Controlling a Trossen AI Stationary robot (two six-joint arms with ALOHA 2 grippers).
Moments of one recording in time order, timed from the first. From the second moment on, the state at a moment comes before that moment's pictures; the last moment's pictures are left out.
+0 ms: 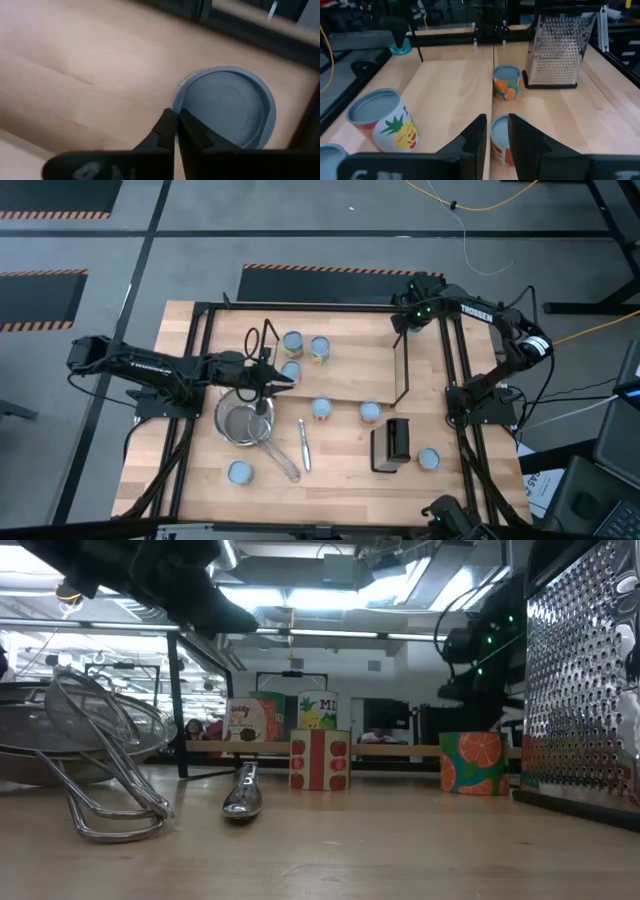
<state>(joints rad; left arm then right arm) 0.01 1.04 0.47 0.29 -0.03 0.04 -1.00 1.54 0.99 -0.71 0.01 0.20</state>
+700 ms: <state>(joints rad) 0.01 1.04 0.45 0.48 0.05 0.03 -0.85 1.52 1.47 -0.86 0.03 0.05</state>
